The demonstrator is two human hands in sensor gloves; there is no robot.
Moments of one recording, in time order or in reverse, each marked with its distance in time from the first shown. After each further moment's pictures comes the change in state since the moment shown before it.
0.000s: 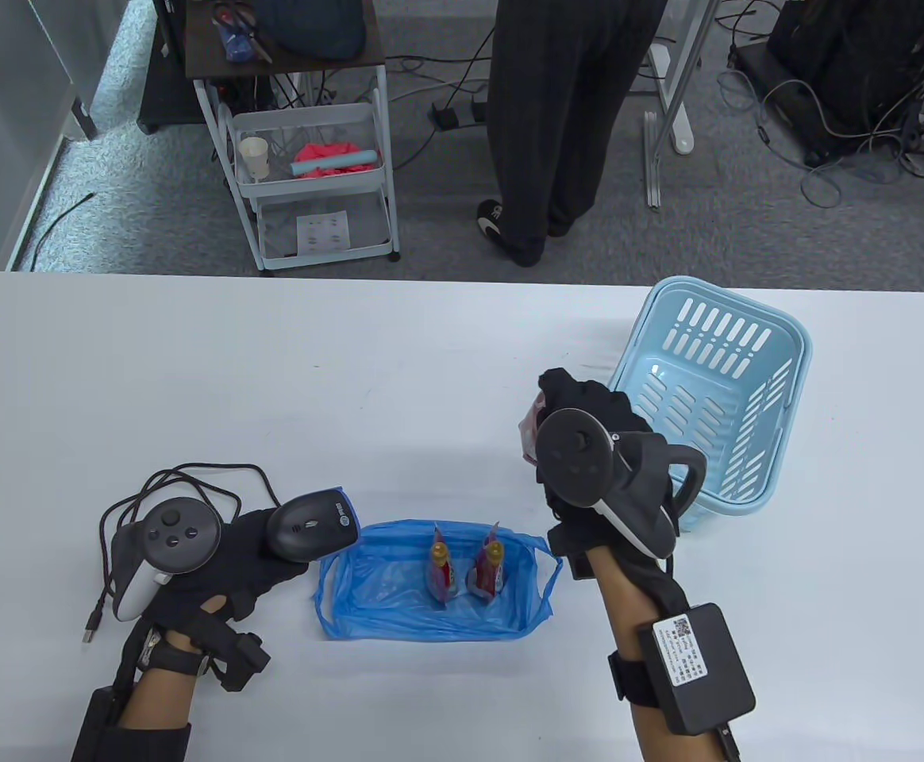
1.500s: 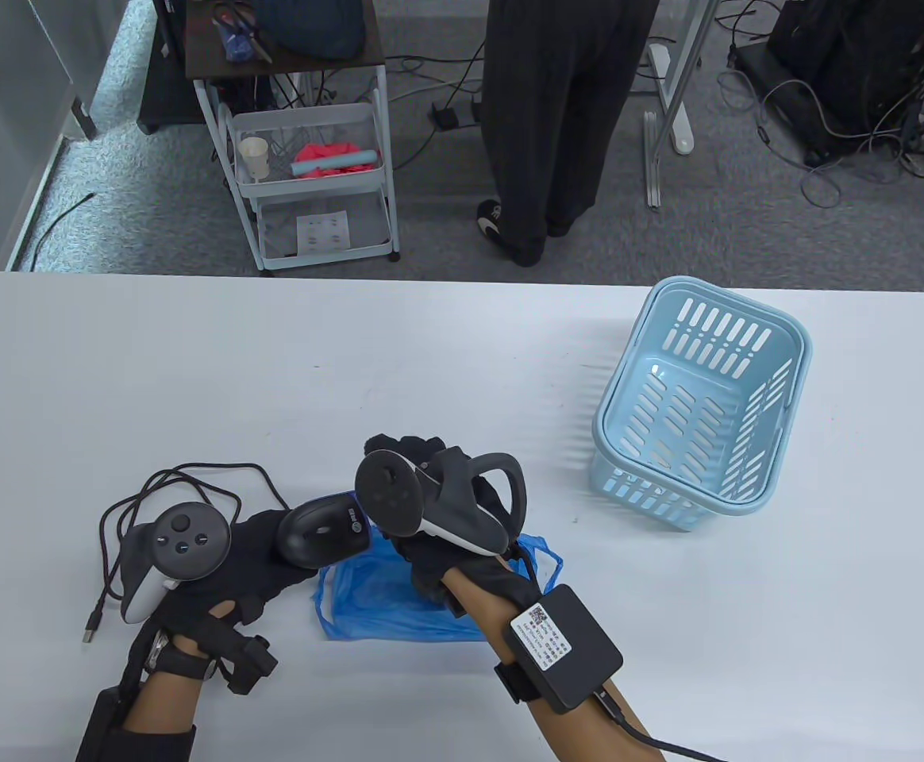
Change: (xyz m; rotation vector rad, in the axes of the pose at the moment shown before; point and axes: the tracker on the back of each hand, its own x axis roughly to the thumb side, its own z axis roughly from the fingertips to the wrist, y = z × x) left_hand 0.011 -0.006 0.000 0.007 -0.071 -0.028; right_hand 0.107 0.078 0.014 0.268 -0.288 -0.062
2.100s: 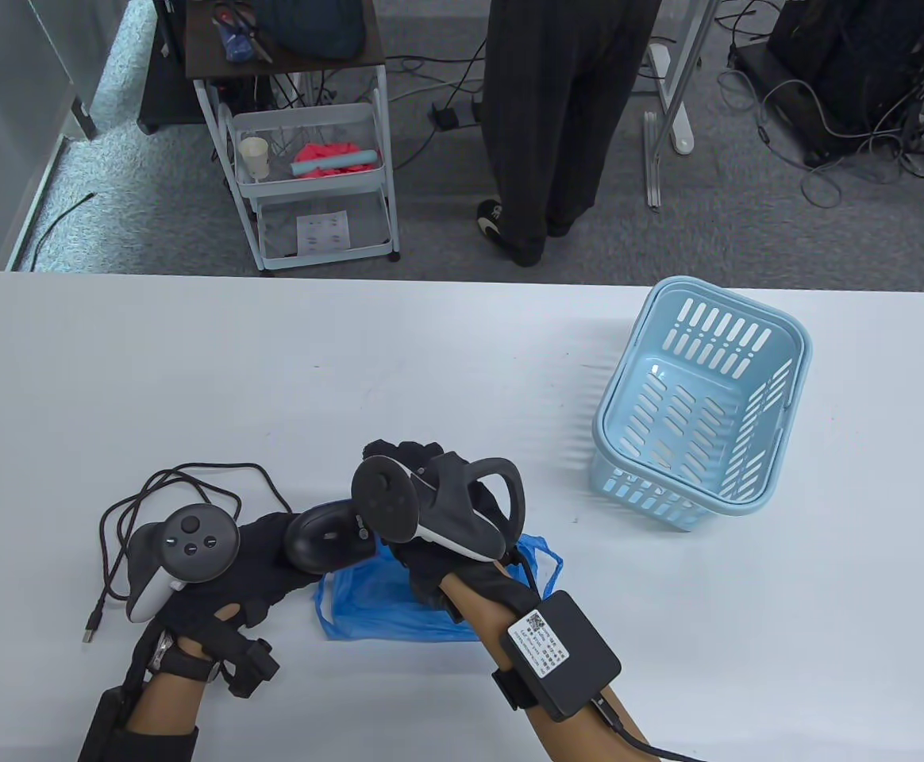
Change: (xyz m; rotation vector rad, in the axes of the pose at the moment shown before) left_hand 0.005 -0.004 -0.001 -0.029 -0.017 -0.027; right_hand 0.003 0.001 0.003 0.005 -0.001 0.011
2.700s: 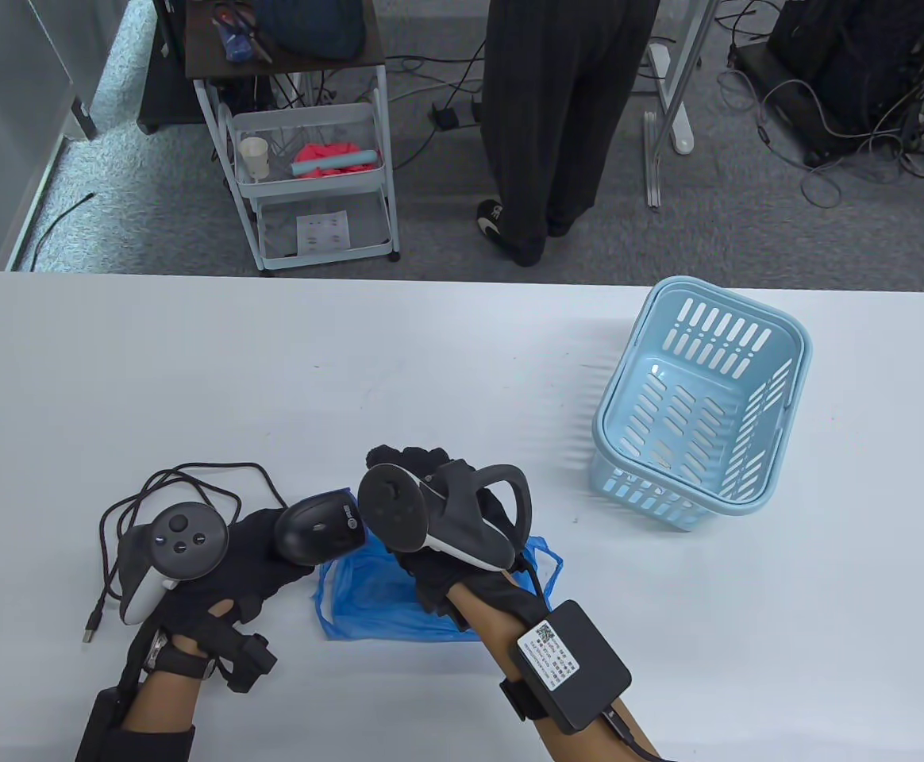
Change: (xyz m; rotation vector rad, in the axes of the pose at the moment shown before) left_hand -0.013 0.006 0.002 0.055 0.067 0.034; right_hand 0.000 -0.006 0.012 -0.008 -0.015 -0.015
